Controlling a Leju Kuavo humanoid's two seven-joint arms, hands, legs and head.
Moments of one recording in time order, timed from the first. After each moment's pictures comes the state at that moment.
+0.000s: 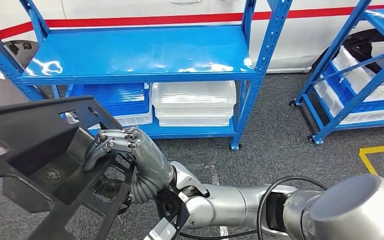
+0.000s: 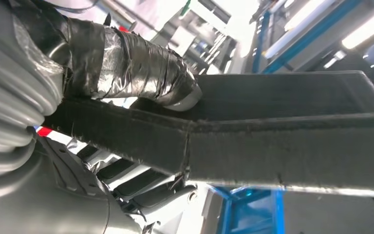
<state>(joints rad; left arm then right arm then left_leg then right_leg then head) -0.12 0.02 -1.18 -0.24 0.86 0.37 -0.19 -0.29 -0.21 0.81 -2.18 0.39 -0.58 -0.25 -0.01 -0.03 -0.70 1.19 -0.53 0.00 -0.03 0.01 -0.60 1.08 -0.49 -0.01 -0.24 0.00</state>
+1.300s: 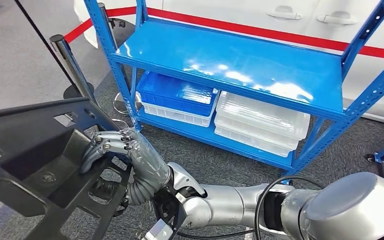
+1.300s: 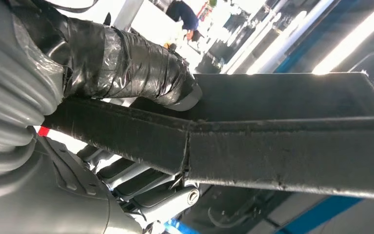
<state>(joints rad) -0.12 0.03 -1.18 -0.24 0.86 0.38 -0.20 -0.30 -0.21 0.81 -2.17 0.40 -0.58 -0.24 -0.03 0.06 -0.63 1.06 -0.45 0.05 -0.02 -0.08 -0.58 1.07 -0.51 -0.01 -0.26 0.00</state>
